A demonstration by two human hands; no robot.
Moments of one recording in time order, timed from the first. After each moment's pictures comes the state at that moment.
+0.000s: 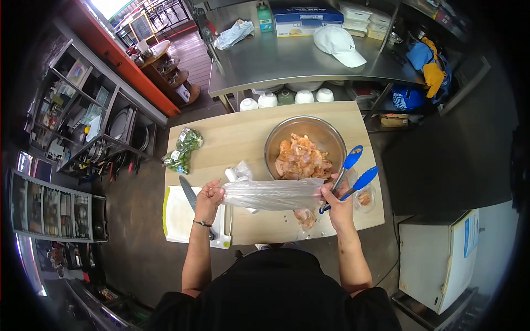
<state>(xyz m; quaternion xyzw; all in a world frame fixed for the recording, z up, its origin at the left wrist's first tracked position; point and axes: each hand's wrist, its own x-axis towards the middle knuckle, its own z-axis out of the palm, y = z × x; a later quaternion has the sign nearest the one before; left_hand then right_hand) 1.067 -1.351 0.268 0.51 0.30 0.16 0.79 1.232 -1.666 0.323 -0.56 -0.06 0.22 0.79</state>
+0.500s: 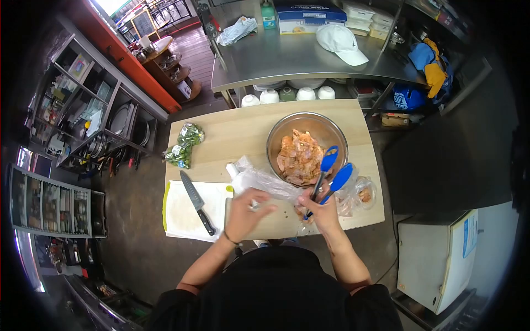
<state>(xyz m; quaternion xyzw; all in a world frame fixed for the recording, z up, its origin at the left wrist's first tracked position) 1.092 -1.462 0.351 0.84 0.11 0.17 0.50 1.199 -1.642 0.321 -0.55 -0.08 0.28 0.78</state>
